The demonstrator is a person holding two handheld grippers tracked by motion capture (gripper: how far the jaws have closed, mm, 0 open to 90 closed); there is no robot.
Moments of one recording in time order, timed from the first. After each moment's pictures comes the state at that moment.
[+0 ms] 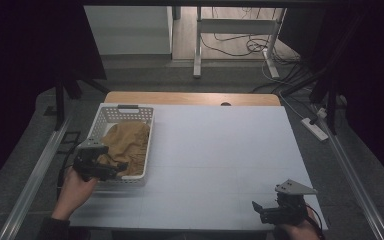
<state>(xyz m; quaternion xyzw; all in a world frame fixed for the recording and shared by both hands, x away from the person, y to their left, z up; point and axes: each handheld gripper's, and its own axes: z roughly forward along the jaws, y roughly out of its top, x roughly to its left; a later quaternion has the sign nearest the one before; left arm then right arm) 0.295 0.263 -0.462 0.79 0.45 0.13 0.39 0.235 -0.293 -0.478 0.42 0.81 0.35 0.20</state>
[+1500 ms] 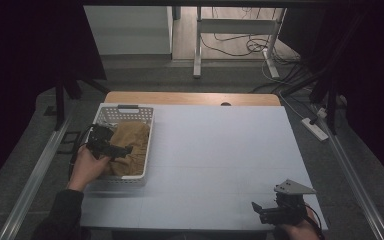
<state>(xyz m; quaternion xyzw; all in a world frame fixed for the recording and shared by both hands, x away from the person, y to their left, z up) 0.369 0.256 -0.473 0.81 0.50 0.13 0.29 0.235 -0.291 -0.479 0.42 0.82 0.34 0.20</state>
